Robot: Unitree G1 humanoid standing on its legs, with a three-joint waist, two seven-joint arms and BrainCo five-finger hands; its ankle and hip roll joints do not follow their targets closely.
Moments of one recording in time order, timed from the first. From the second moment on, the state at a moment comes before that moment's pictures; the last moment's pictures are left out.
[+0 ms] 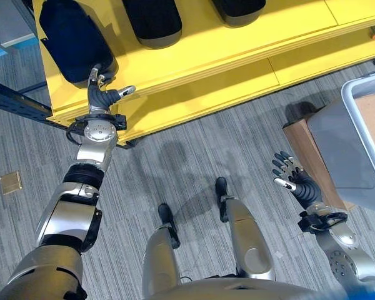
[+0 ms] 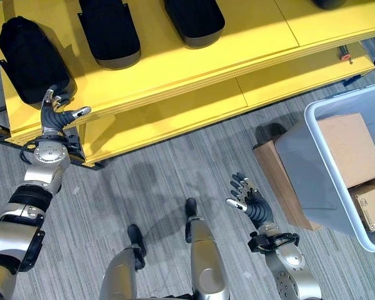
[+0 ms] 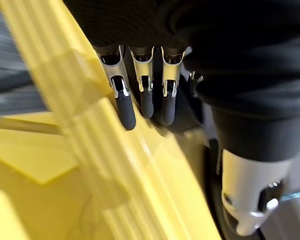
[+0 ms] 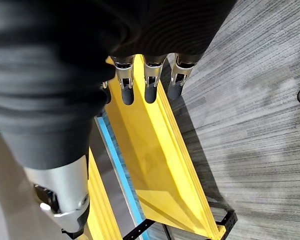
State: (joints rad) left arm -0.75 0.61 -0.17 0.78 -0.32 -0.16 0.36; right arm 0.24 -0.49 0.10 -0.10 0.67 -0.07 0.14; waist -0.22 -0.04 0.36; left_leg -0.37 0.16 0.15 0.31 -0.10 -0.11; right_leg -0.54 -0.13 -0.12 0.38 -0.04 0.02
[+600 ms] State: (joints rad) left arm -0.74 0.65 -0.16 0.81 -0.32 -0.16 0.35; right arm 0.24 -0.49 0.09 -0.10 0.67 -0.07 0.15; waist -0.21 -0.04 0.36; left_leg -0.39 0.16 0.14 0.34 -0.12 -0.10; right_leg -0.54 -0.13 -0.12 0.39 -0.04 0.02
